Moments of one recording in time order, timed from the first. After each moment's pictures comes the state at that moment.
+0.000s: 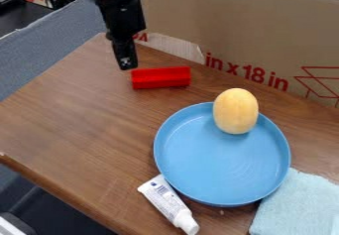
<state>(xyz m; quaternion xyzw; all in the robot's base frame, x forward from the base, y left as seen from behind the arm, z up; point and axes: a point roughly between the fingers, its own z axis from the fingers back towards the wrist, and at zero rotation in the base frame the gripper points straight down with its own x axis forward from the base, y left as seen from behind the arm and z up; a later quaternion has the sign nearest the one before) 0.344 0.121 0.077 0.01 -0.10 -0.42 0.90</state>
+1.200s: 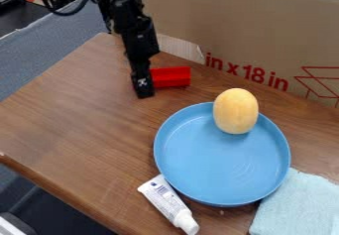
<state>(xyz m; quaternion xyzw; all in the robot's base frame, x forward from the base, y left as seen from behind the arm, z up) 0.367 0.091 0.024 -0.05 -0.07 -0.44 0.89</state>
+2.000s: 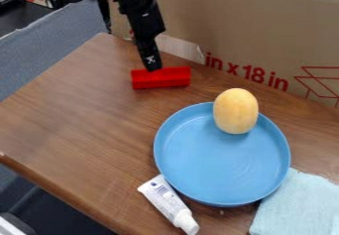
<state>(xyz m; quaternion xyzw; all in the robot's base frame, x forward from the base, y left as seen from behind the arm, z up) 0.387 0.102 0.036 -0.09 -0.10 -0.42 0.90</state>
